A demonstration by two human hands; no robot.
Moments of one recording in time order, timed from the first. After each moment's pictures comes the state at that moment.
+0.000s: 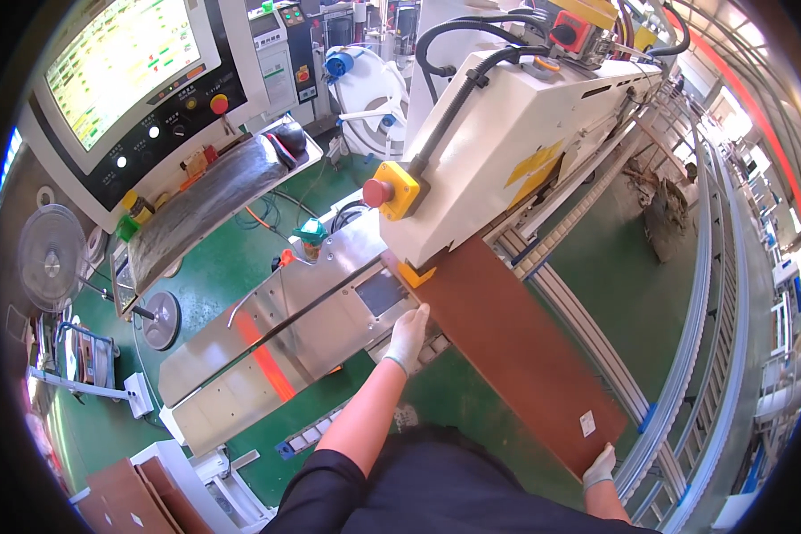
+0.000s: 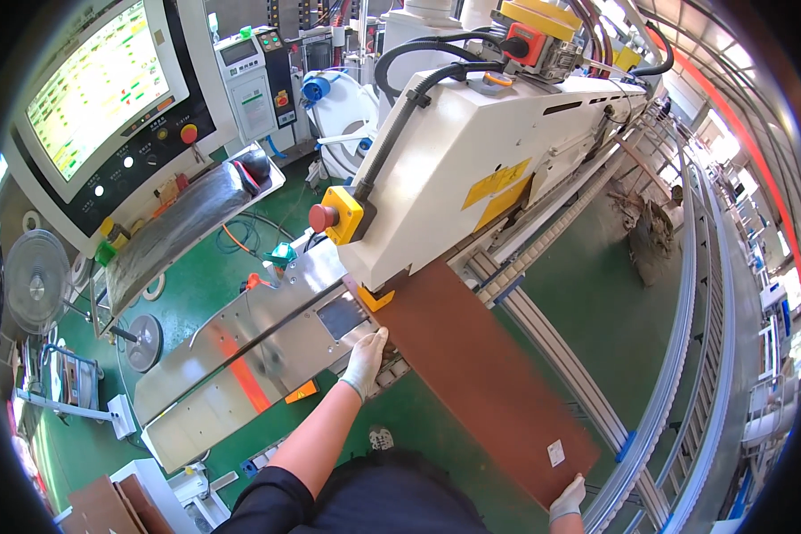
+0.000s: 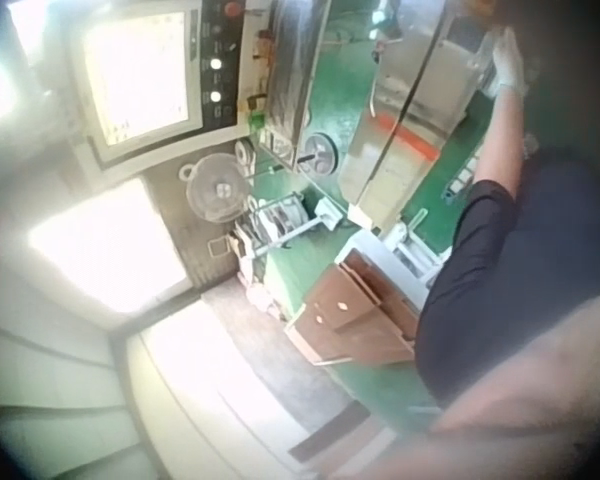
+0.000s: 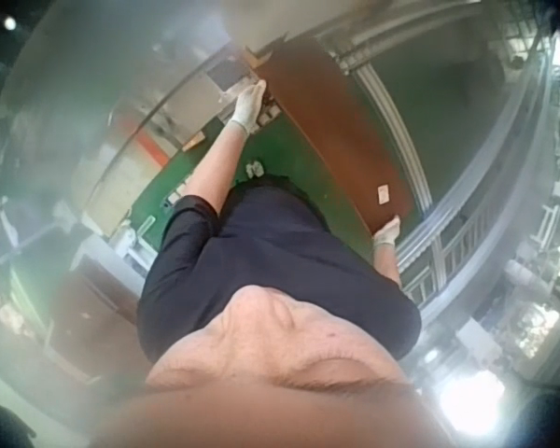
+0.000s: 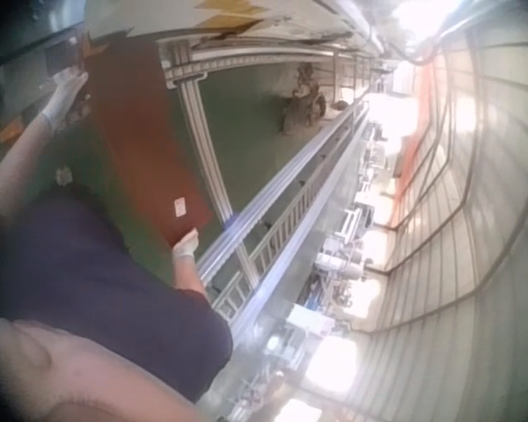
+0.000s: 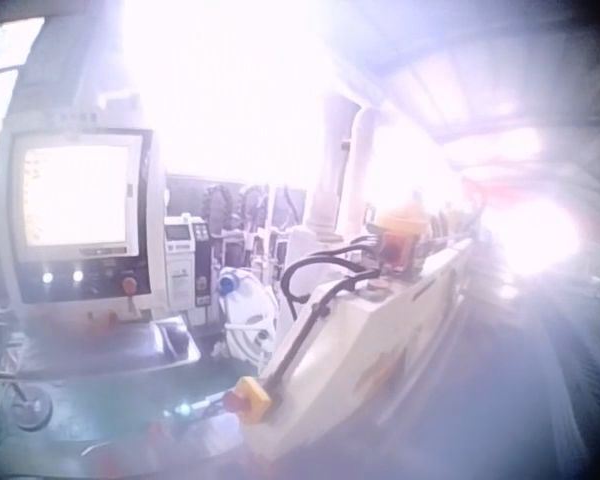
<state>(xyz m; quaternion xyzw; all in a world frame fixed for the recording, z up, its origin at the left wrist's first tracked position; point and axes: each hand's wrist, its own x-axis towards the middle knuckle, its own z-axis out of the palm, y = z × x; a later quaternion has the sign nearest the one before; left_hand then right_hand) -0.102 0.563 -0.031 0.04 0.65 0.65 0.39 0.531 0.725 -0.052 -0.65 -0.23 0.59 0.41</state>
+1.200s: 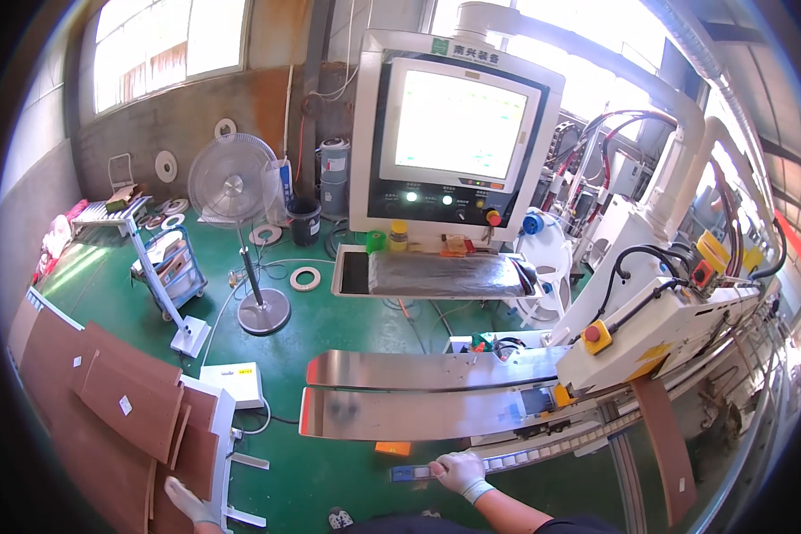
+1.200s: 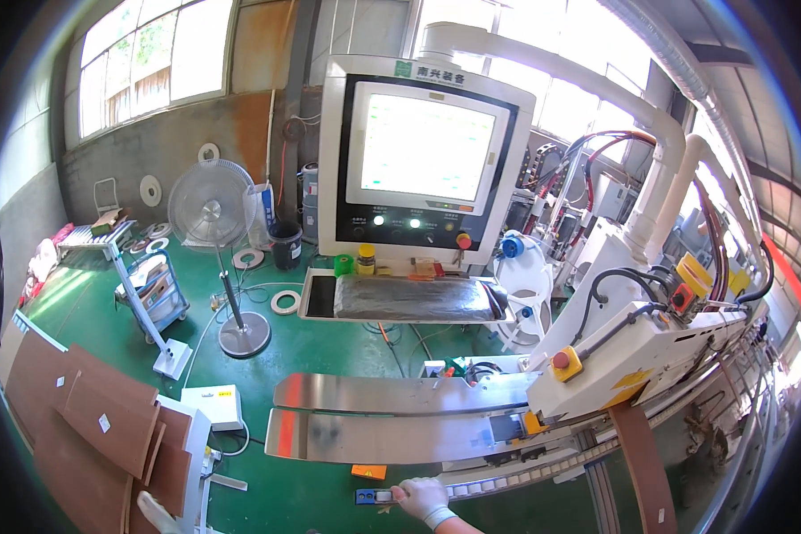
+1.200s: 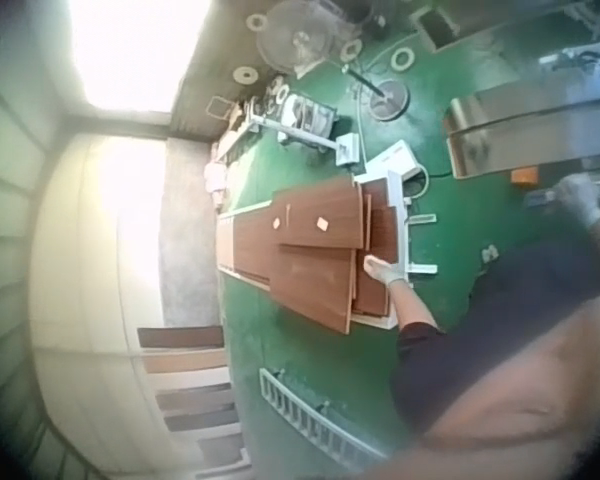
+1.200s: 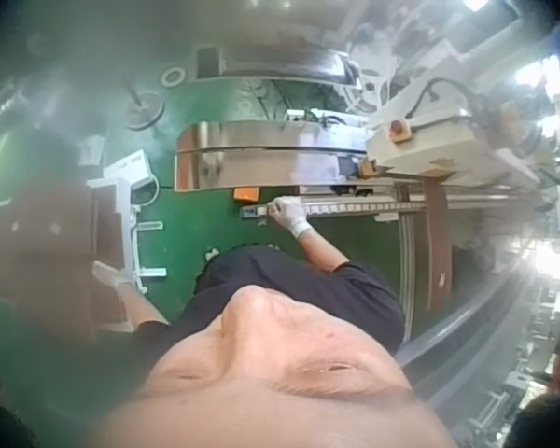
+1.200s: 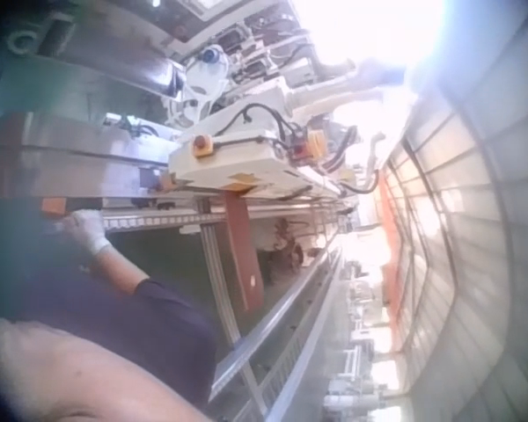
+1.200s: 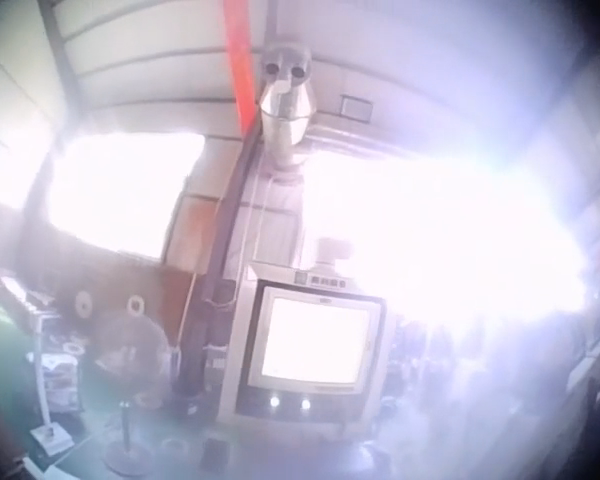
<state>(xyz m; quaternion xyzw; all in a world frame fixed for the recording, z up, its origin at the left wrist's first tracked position) 0.151 -0.311 -0.104 -0.55 0.53 0.50 -0.41 -0.009 0.368 0.008 0.14 -0.98 0.15 0.02</state>
